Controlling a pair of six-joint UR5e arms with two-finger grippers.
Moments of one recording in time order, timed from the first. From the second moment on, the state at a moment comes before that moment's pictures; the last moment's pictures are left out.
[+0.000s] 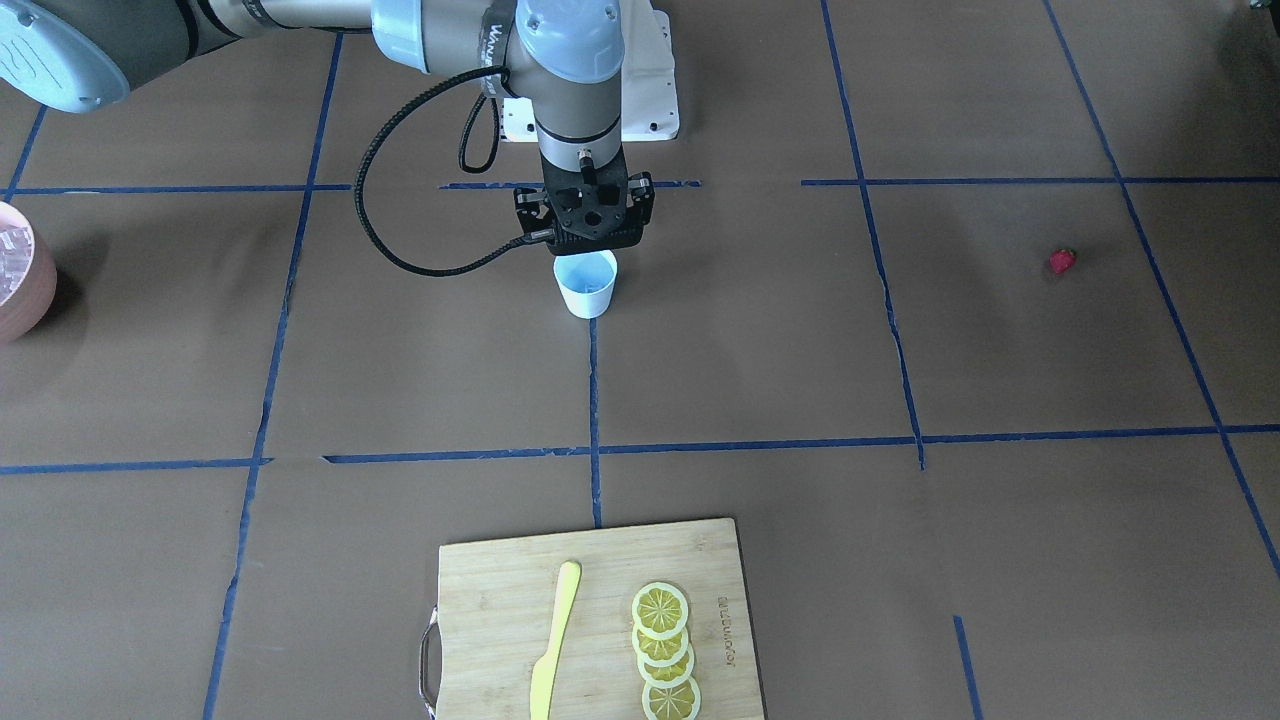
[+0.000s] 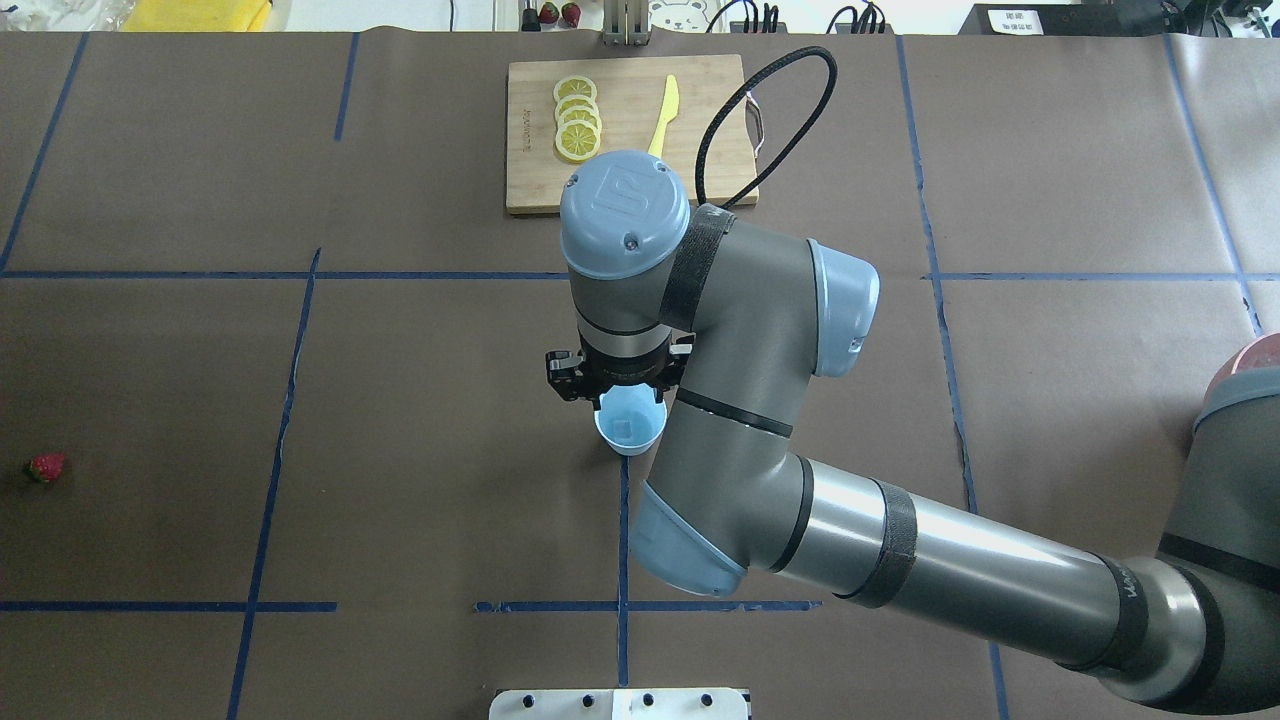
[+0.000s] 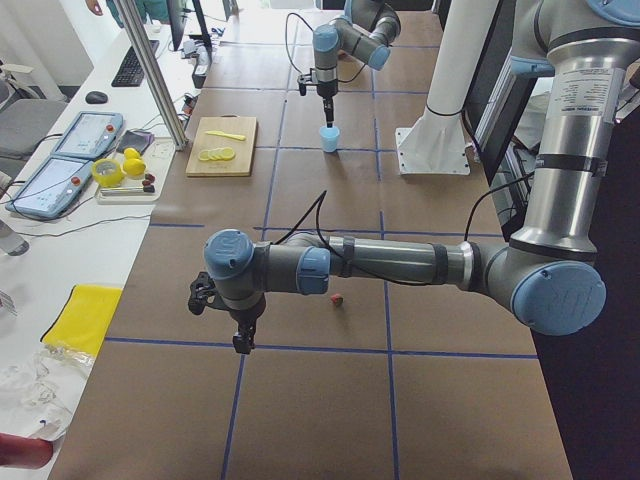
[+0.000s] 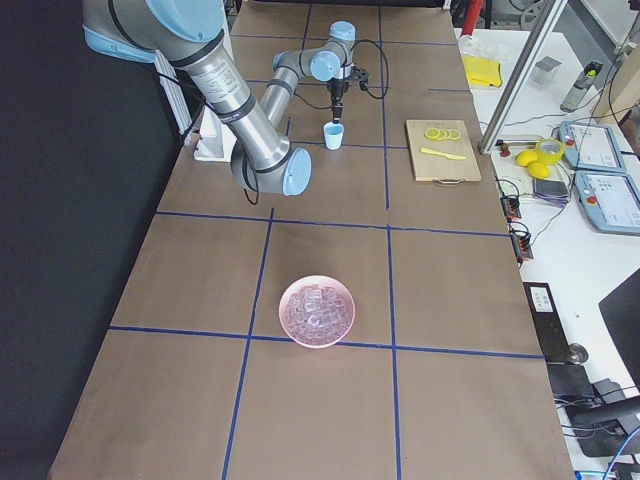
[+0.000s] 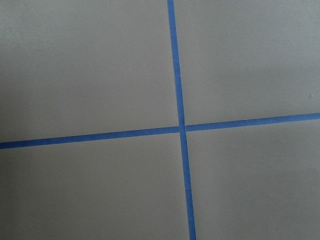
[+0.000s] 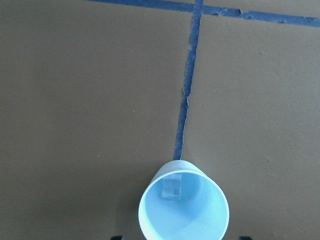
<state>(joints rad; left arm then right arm) -1.58 -1.67 -1.52 -1.56 -2.37 0.08 0.50 -0.70 1.68 -1.81 1.95 1.09</state>
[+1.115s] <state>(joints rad) -1.58 -1.67 -1.53 -1.56 -2.37 0.08 0.79 -1.29 2.27 -1.89 1.98 0.62</state>
